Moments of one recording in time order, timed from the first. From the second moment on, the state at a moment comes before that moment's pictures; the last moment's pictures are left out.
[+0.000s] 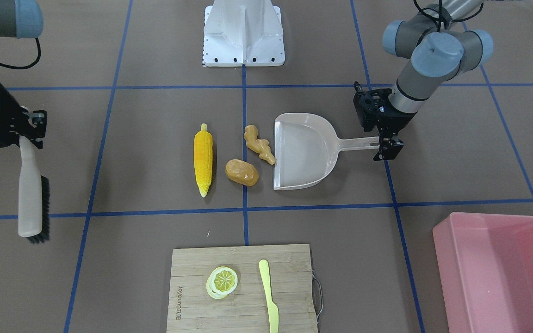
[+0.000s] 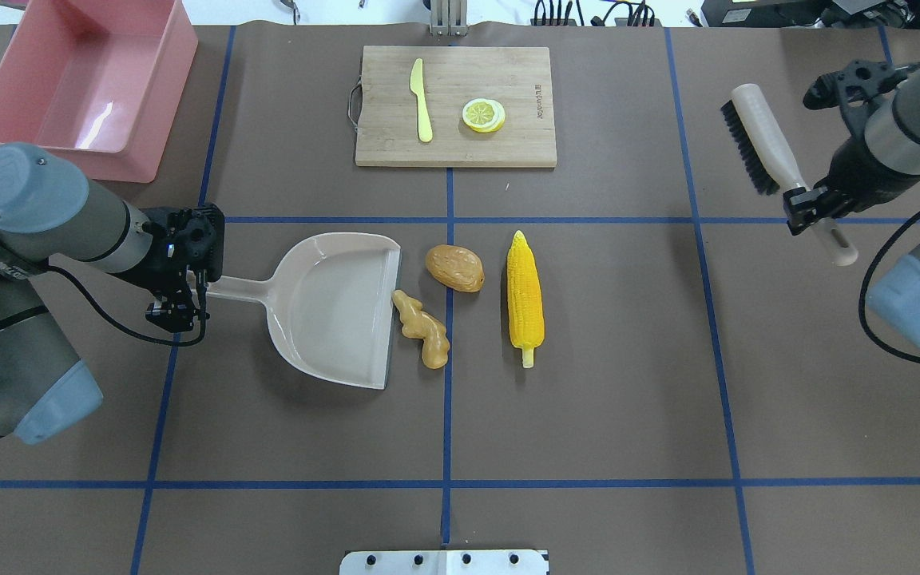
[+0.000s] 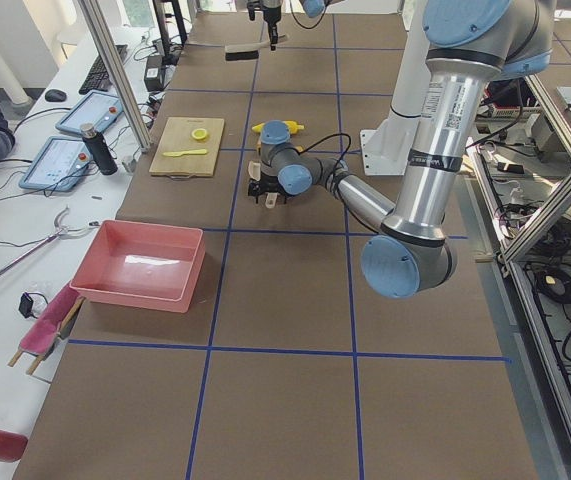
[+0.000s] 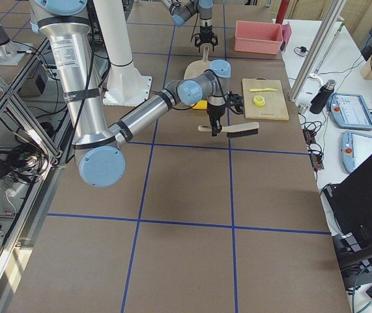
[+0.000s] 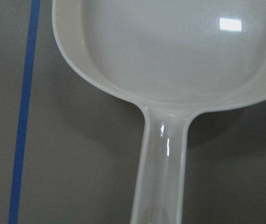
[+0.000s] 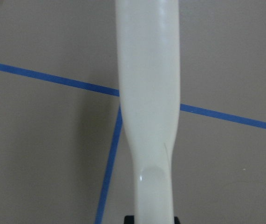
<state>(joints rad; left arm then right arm) -0.73 -1.81 -1.80 -1.89 -2.03 0.43 0.96 -1.33 1.98 -1.74 2.10 0.55</state>
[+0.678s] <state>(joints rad) -0.73 -1.81 -1.81 -1.89 -2.03 0.43 0.68 -1.22 1.91 -1.65 1.95 0.91</state>
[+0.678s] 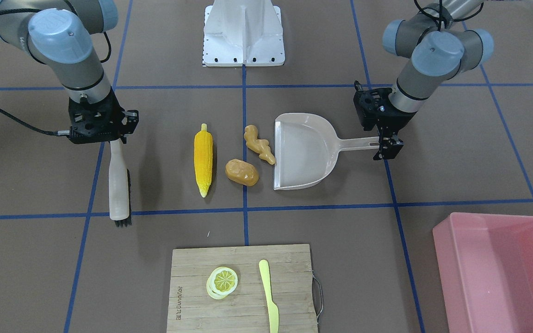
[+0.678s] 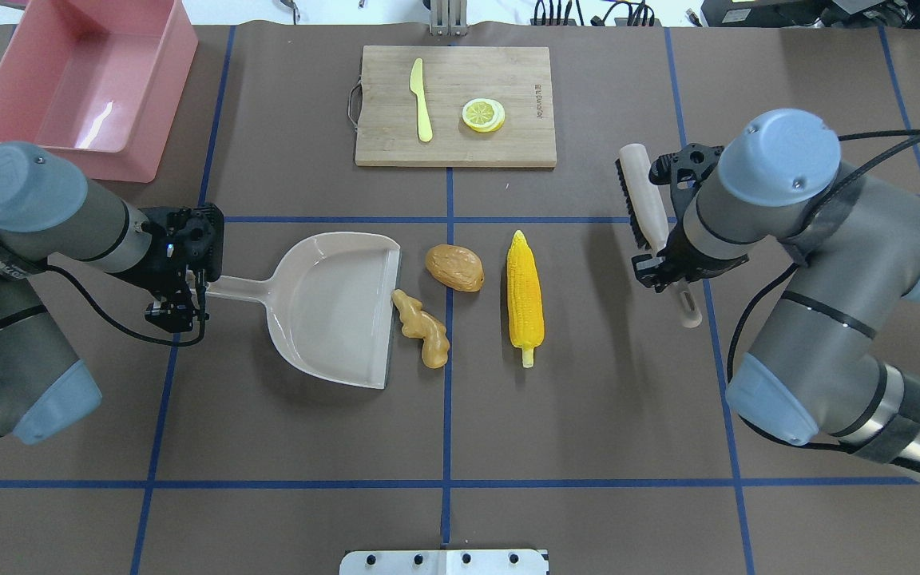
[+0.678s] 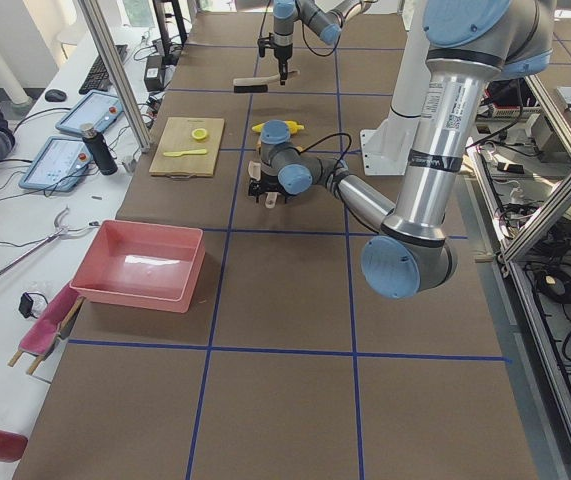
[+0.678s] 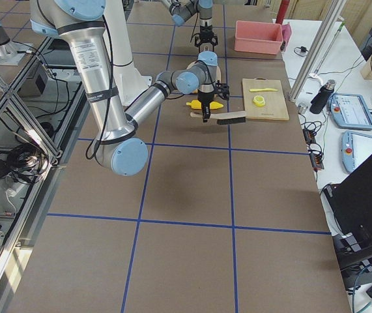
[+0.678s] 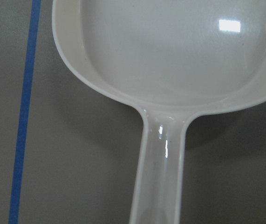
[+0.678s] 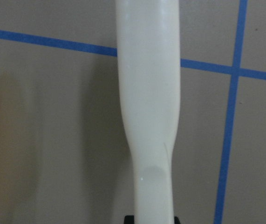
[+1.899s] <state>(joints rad) -0.73 -1.79 -1.81 -1.89 -2.04 0.43 0.46 -1.16 1.87 -1.54 1.92 1.19</state>
